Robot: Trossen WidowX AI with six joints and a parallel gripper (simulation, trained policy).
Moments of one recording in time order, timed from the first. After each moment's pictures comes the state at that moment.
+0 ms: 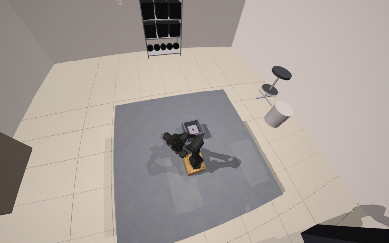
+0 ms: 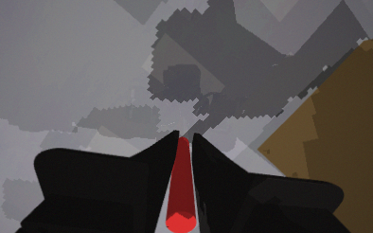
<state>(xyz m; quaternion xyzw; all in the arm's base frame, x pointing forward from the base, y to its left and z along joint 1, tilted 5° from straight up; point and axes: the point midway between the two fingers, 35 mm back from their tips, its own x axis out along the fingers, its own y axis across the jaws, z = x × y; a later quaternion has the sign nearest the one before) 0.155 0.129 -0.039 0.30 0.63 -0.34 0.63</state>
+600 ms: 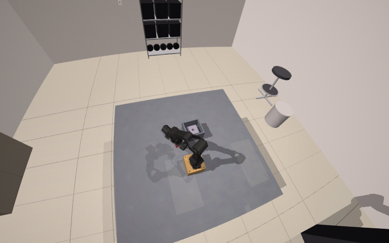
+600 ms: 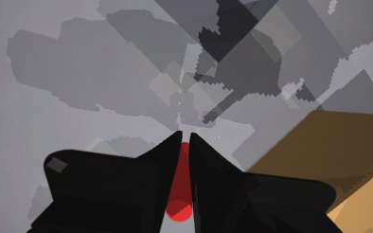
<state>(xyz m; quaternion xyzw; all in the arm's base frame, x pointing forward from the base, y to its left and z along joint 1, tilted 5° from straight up) 0.204 0.119 0.016 0.25 0.59 -0.31 0.70</state>
